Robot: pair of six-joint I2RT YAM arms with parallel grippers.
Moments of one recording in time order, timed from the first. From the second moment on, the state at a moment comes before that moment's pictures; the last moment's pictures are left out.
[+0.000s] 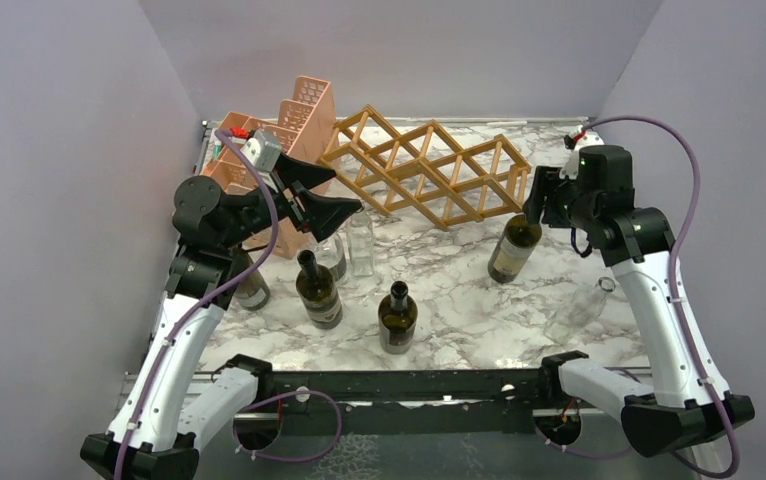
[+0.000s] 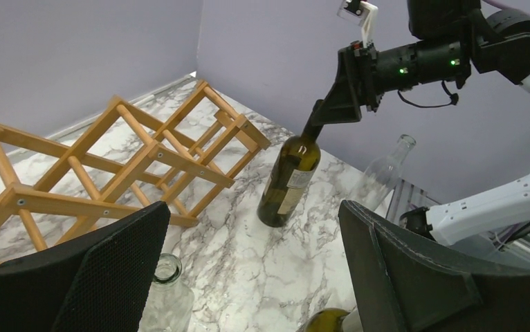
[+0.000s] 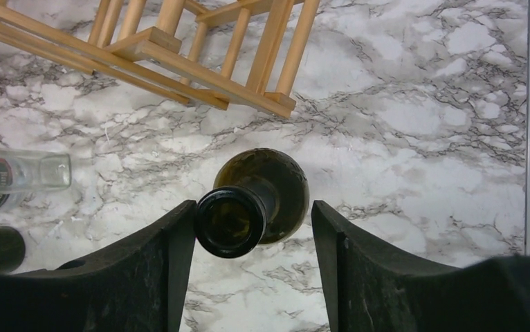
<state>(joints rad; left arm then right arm) -0.27 0.86 1.05 -0.01 0.74 -0.38 0.19 1.07 1.33 -0.92 0.08 0.17</state>
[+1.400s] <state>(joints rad) -0.84 1.31 1.09 0.21 0.50 -0.20 0.18 0.89 1.39 -0.79 -0.33 0.24</state>
